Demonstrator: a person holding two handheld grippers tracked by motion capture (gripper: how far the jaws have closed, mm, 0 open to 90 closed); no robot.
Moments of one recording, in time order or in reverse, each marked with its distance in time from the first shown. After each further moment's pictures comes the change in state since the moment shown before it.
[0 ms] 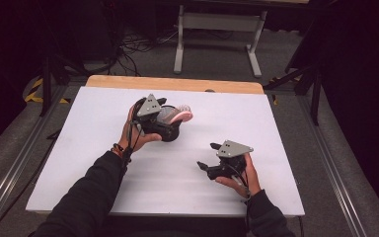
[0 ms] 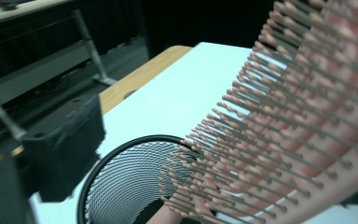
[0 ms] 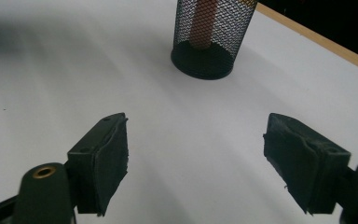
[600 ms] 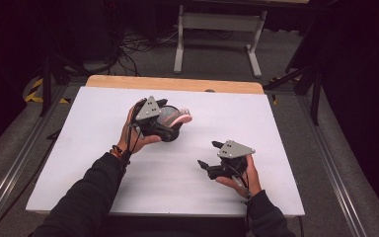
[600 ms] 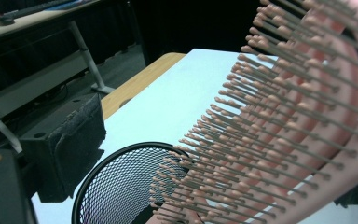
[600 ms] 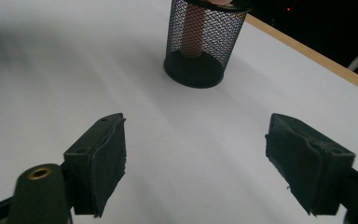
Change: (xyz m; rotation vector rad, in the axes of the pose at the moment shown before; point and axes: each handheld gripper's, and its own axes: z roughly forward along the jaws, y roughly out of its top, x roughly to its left) left arm -0.008 0.004 -0.007 -0.026 -0.004 0.024; right arm 0.002 0.003 -0.005 -0.027 -0.037 -0.014
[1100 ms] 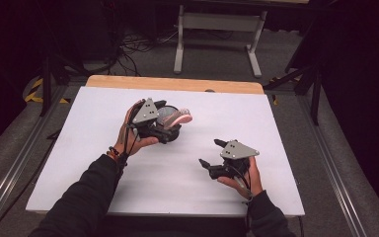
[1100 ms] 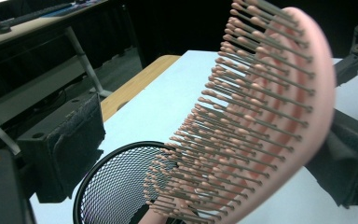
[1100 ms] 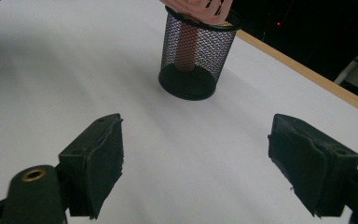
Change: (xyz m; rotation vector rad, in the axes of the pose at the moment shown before) left arm -0.005 0.002 -0.012 0.003 -0.014 0.043; right arm 0.000 0.003 -0.008 -0.049 -0.028 -0.012
